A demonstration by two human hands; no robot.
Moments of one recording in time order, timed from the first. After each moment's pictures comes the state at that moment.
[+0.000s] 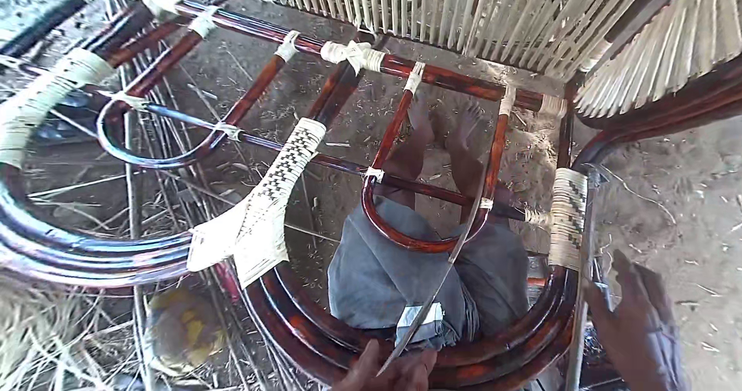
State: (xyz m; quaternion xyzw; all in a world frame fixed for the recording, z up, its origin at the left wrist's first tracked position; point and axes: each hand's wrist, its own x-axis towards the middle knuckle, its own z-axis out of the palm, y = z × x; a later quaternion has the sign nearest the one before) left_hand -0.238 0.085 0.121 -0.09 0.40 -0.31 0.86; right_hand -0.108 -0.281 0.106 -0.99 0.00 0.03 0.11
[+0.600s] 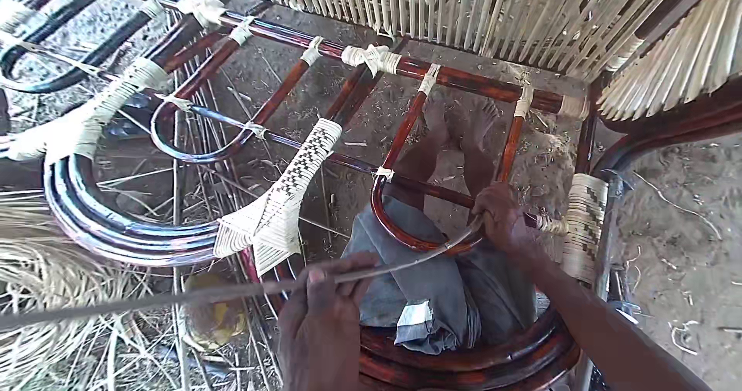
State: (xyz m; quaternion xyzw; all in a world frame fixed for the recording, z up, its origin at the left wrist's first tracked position) left_hand -0.152 0.071 0.140 0.53 0.38 0.17 0.74; right_hand 0.023 -0.158 -0.020 -0.85 -0.34 -0.03 0.40
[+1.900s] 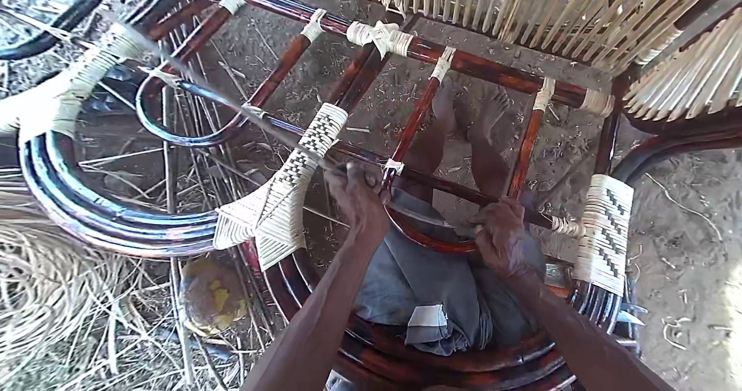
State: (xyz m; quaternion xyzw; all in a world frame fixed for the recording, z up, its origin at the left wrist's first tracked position) left_hand -0.013 0.113 0.035 0.48 0.44 0.22 0.73; right_hand -0.016 -0.132 -0.023 -0.88 -0.31 -0.07 0.36
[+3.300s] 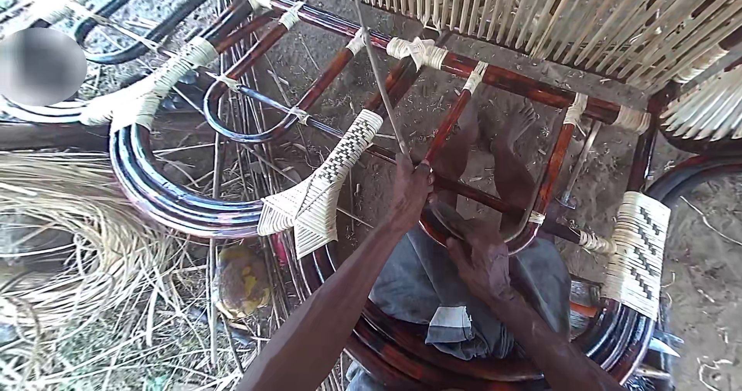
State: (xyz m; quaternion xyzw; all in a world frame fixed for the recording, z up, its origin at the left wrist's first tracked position) left_hand 0.003 0.121 0.031 0.54 0.37 -0.02 0.76; right_hand -0.059 -0.061 0.006 -0.90 -0.25 0.00 0.36
